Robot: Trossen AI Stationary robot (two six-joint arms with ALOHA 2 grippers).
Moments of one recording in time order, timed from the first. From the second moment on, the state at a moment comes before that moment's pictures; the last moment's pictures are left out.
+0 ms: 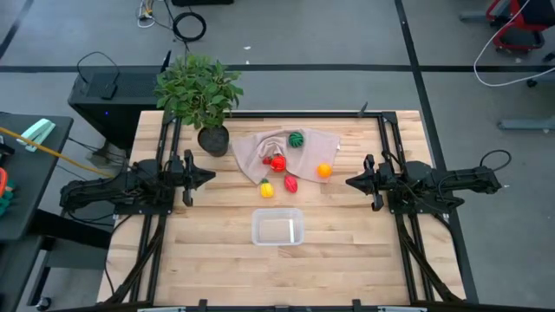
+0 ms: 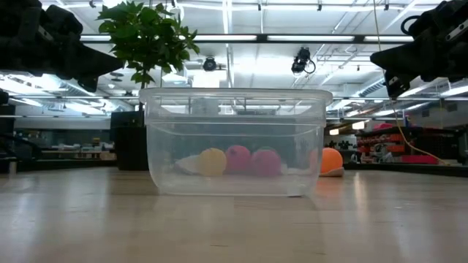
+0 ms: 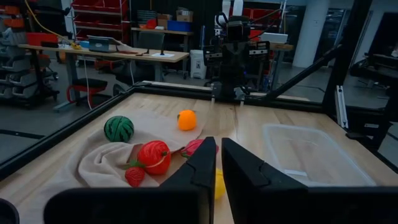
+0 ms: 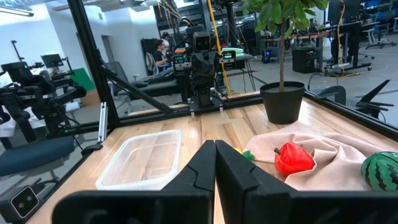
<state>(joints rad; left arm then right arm) 0.11 0.01 0.06 -0.04 -0.04 -0.09 0.07 0.01 0.01 0.03 0.07 0.16</state>
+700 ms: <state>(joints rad) 0.11 0.01 0.06 -0.04 -0.04 -0.09 0.07 0.01 0.01 0.03 0.07 0.16</state>
